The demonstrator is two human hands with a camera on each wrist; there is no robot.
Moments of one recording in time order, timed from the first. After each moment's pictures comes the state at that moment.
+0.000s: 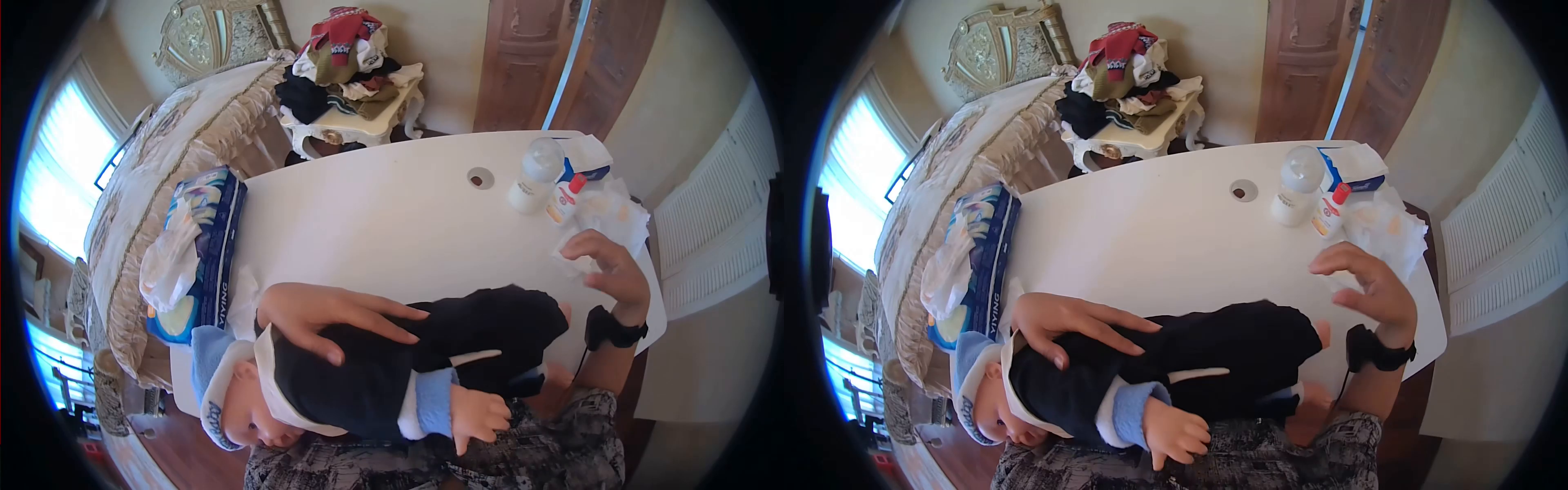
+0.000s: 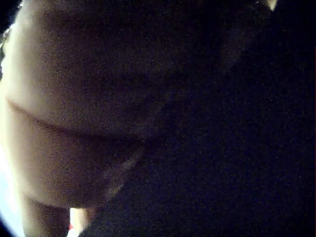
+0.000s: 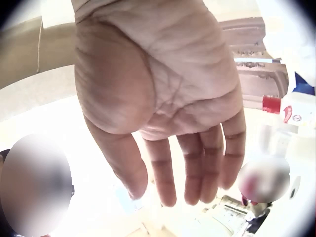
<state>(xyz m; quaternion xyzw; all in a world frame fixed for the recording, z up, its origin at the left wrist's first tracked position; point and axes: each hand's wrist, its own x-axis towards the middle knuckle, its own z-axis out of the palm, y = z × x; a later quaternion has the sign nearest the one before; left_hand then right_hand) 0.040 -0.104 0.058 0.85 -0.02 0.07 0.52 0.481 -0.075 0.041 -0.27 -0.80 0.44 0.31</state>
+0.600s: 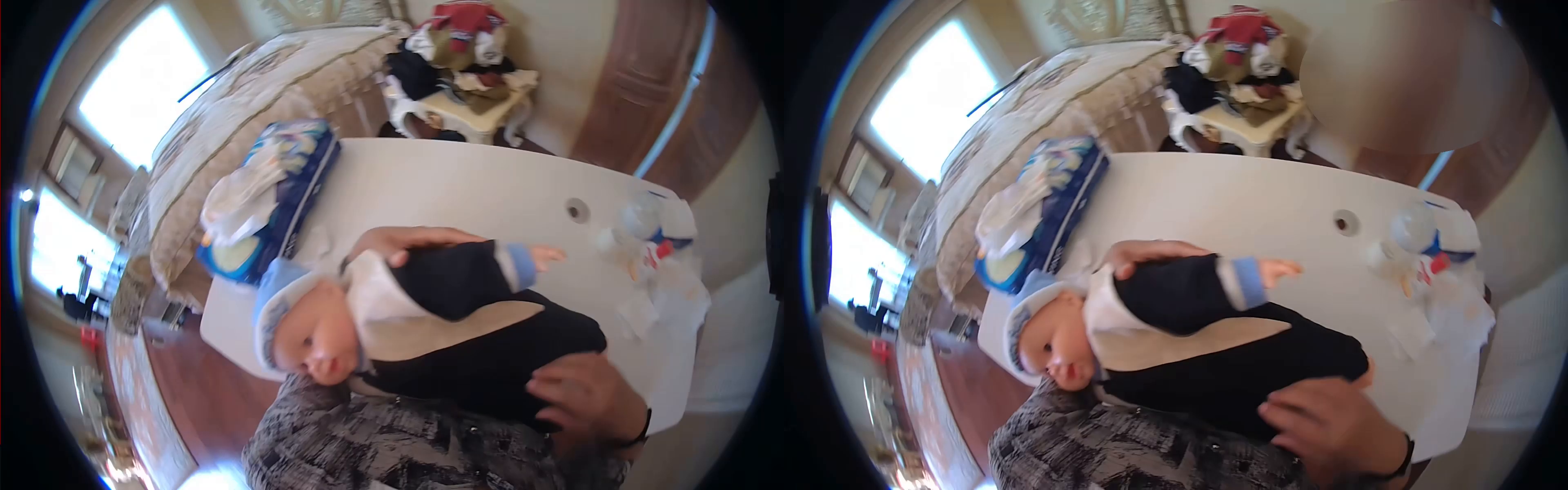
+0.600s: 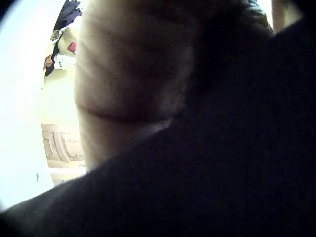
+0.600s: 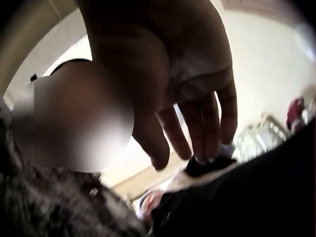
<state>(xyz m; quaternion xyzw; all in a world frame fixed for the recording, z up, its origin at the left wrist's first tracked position) -0.009 -0.088 0.056 0.73 0.30 0.29 0.55 0.376 -0.130 0.060 -0.07 -0.95 0.24 0.18</state>
